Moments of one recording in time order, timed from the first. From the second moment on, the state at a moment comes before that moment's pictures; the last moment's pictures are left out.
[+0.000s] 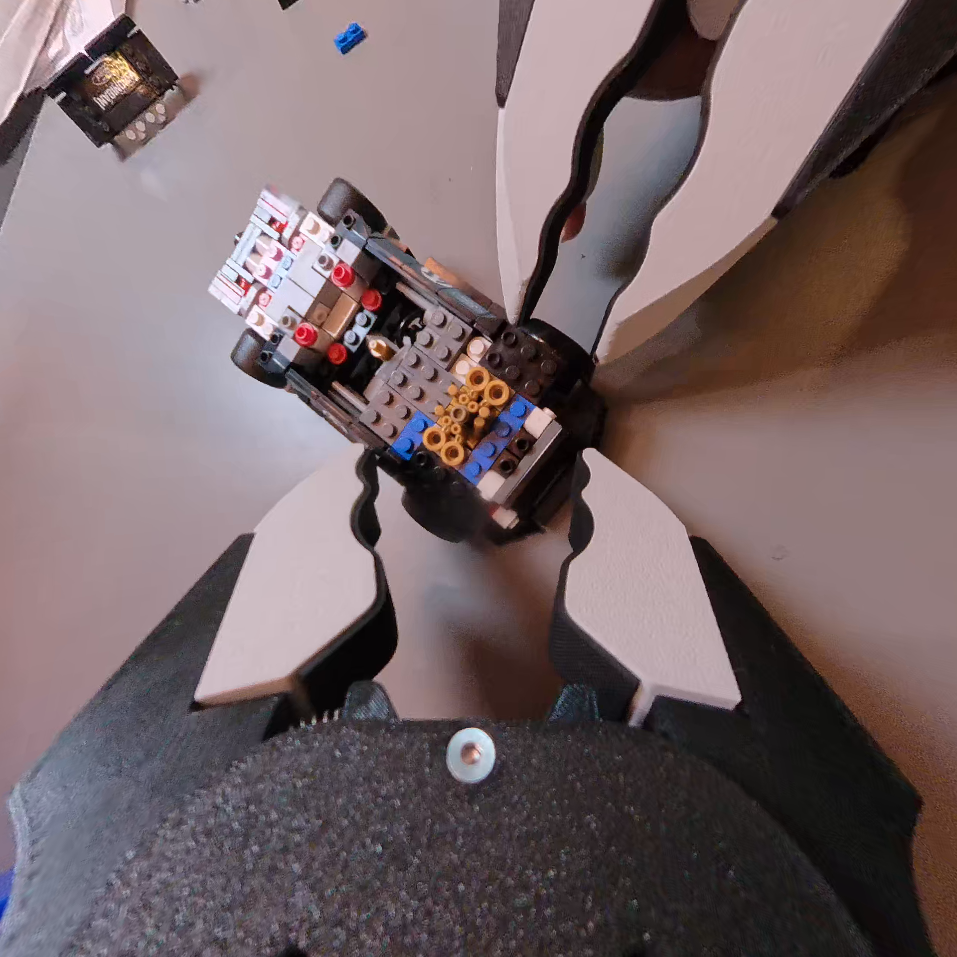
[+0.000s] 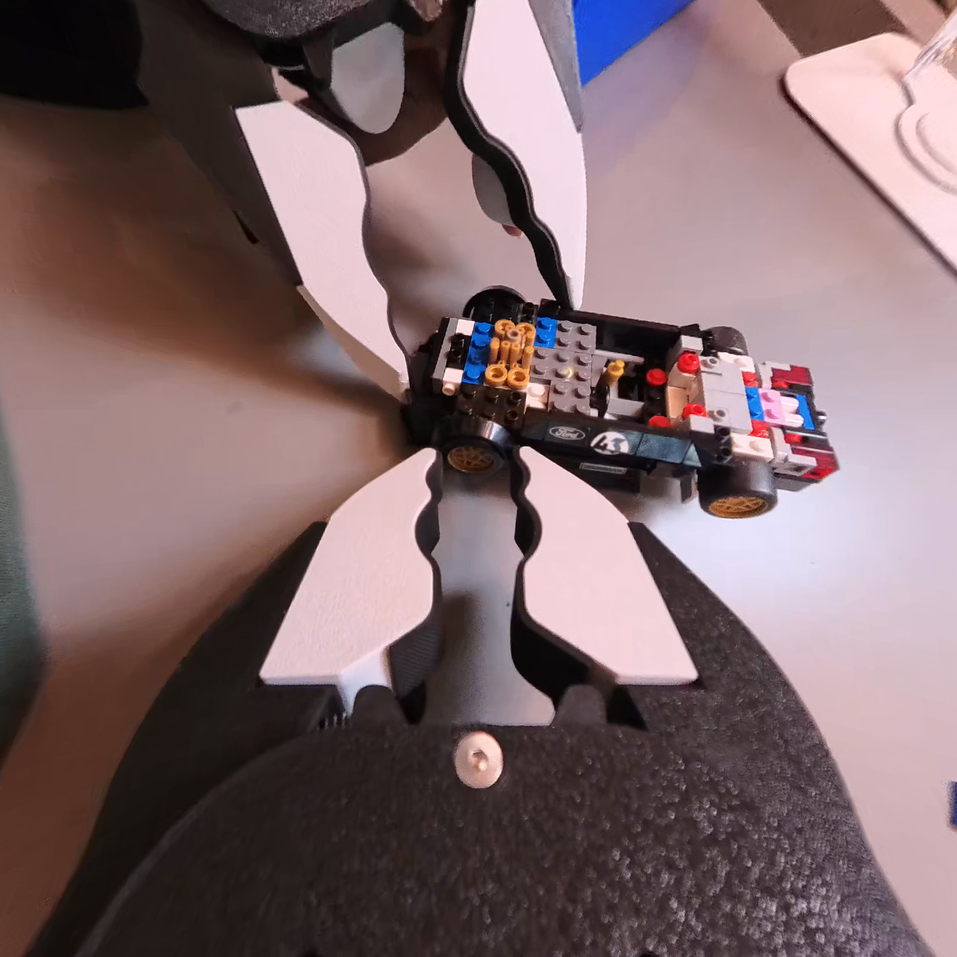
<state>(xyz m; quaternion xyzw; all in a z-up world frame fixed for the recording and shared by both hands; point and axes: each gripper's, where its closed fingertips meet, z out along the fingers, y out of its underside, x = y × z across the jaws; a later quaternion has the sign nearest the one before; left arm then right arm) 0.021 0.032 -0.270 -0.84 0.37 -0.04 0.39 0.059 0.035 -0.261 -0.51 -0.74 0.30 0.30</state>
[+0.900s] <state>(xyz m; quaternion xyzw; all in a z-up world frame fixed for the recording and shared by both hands) 0.010 0.034 -0.262 -0.85 0.33 -0.05 0.40 0.074 0.039 -0.244 -0.52 -0.70 0.35 0.33</state>
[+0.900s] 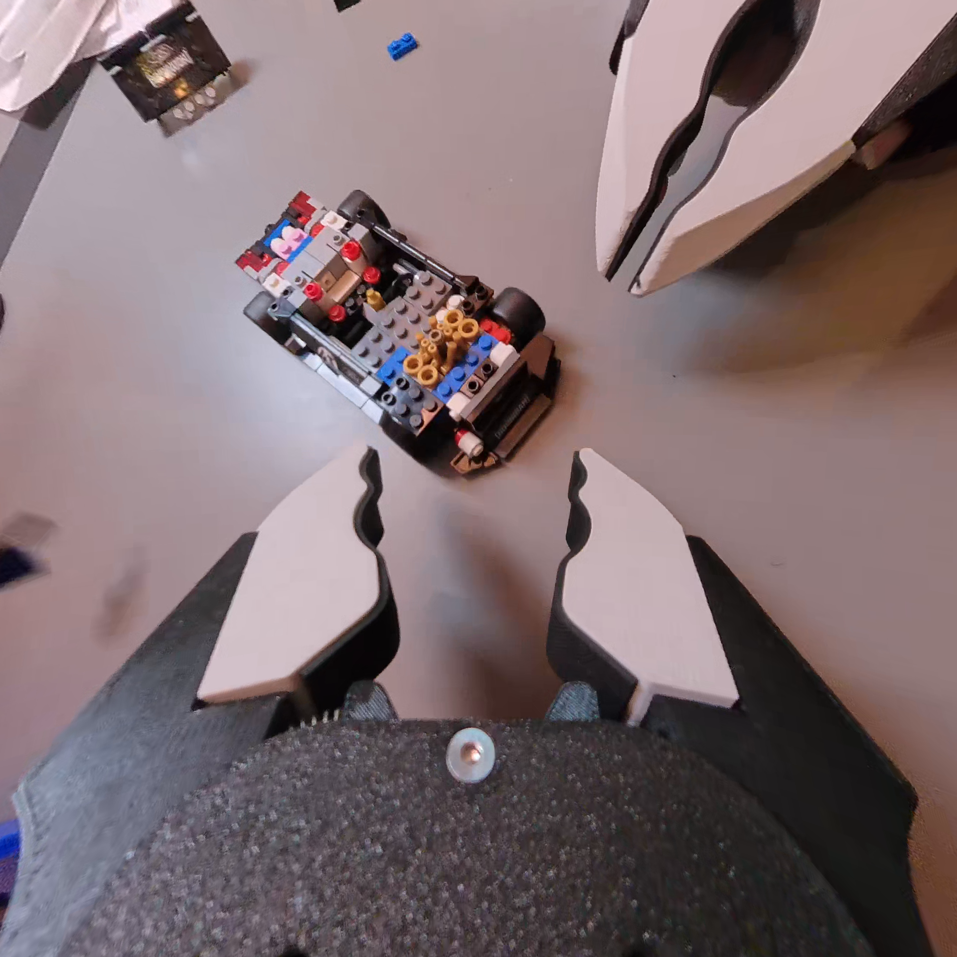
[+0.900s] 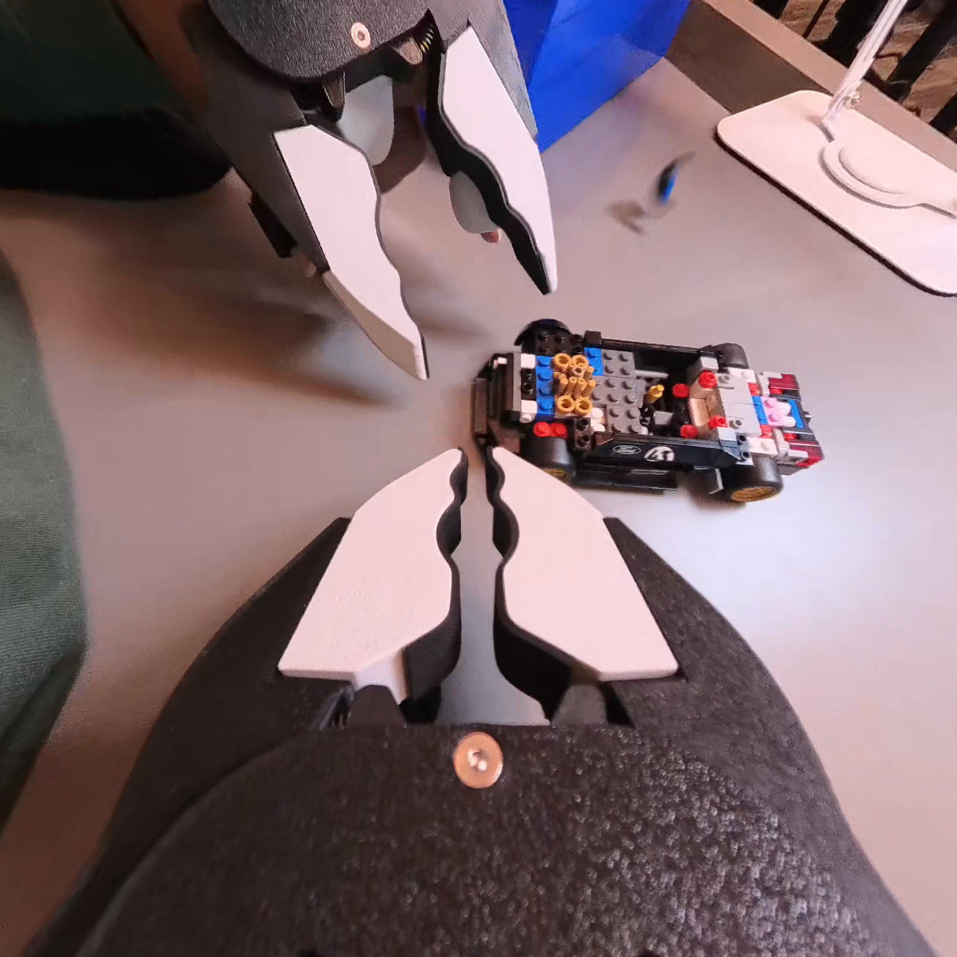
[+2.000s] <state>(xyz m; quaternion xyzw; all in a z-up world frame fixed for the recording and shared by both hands) -0.045 0.045 -0.222 -0.82 0.19 -0.08 0.54 -0.234 0.222 -0.273 -0.52 -0.76 0.23 0.31</state>
